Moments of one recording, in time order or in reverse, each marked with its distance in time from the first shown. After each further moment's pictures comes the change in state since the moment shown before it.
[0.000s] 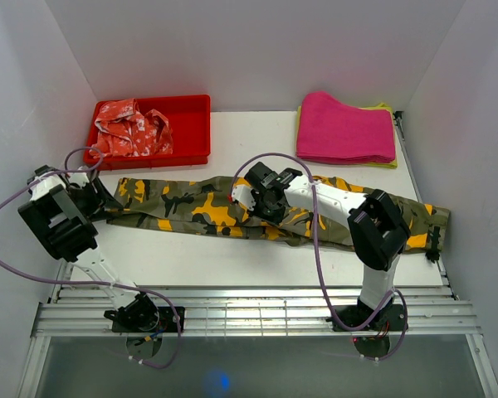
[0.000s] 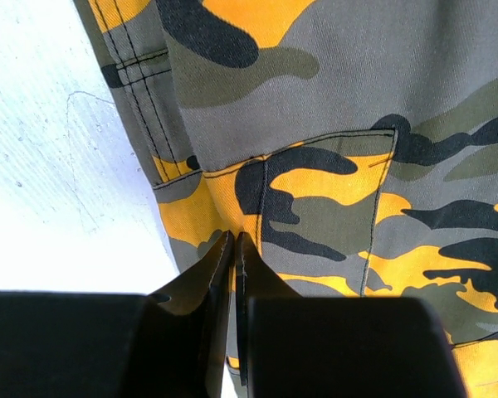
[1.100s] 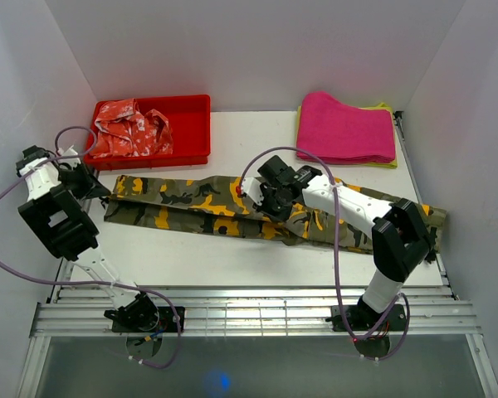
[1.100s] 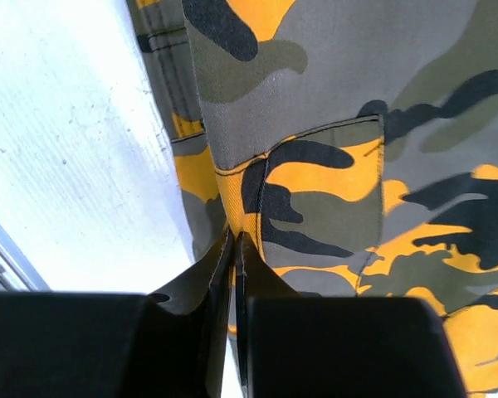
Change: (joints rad) left arm -0.018 0.030 0.248 -0.094 0.057 0.016; right arm -0.054 -0.144 -0.046 0.015 -0.095 -0.009
